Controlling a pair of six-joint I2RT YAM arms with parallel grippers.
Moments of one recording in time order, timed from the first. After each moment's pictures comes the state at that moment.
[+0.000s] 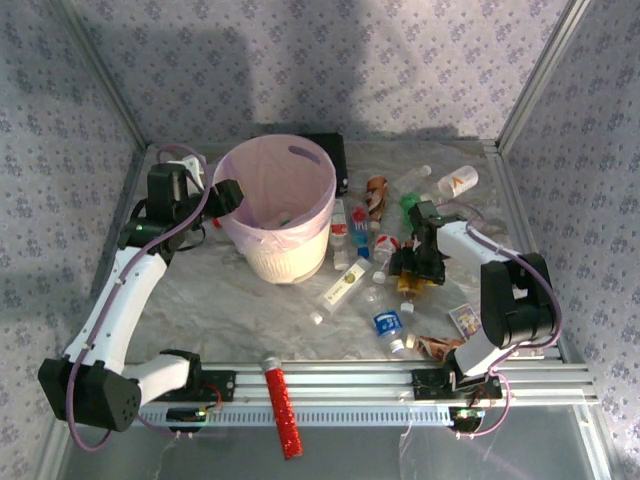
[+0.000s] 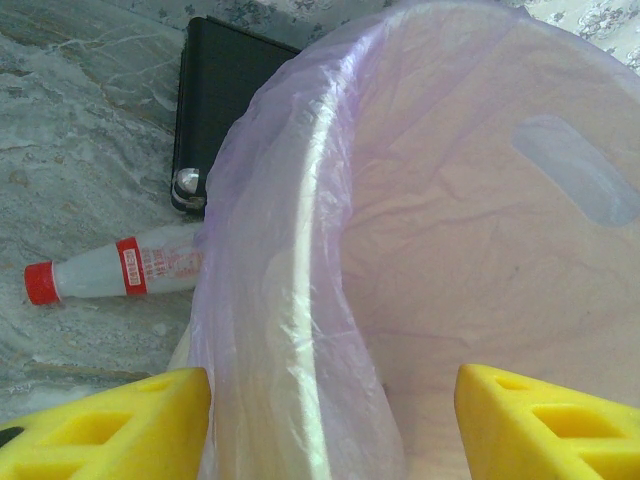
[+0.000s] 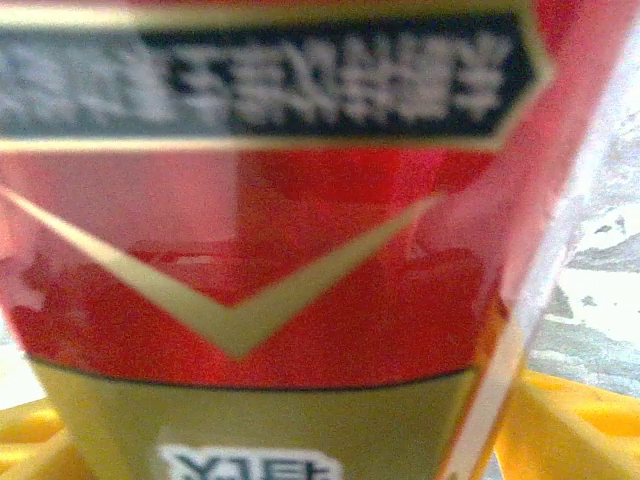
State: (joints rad) left arm -0.21 1.13 1.12 -0.54 0.19 -0.51; right arm 0.23 1.58 0.95 -0.84 -0.09 0.40
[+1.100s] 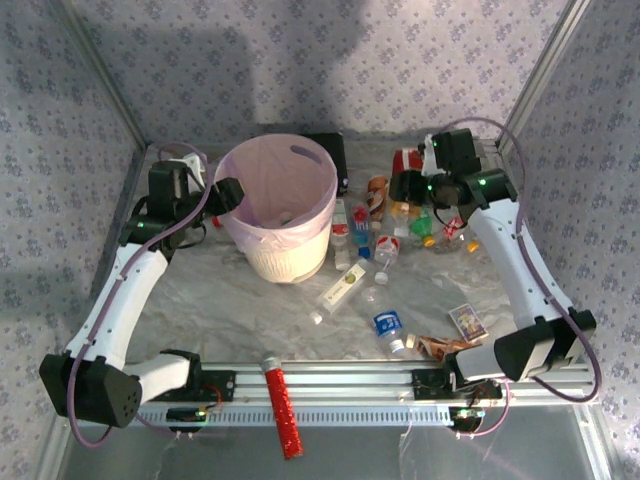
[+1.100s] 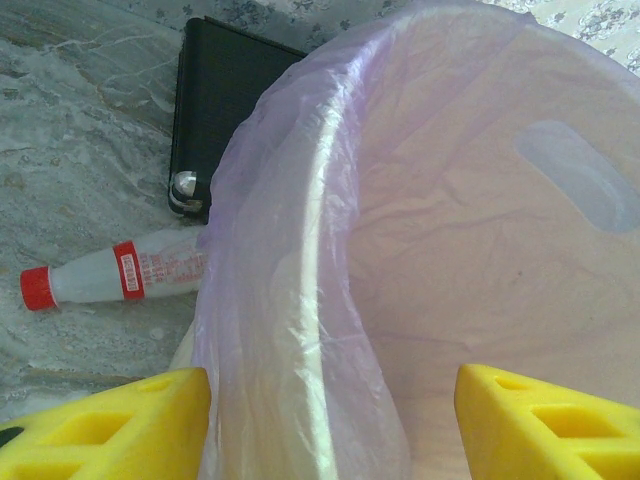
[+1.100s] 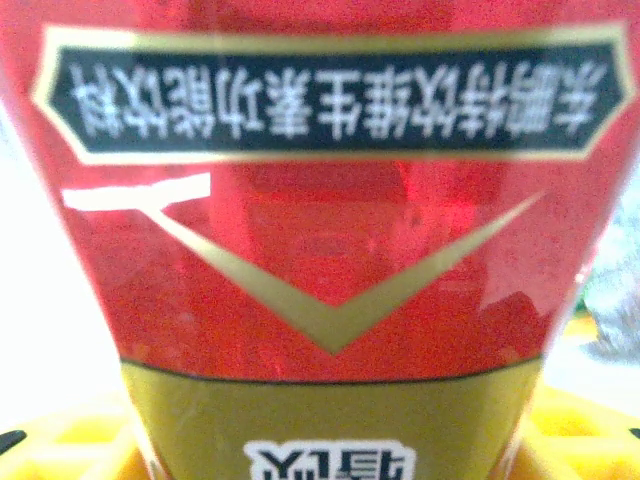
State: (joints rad) left arm -0.21 1.15 1.14 -0.53 0.19 -0.51; right arm 0.28 1.39 1.58 -0.99 -0.16 0.33
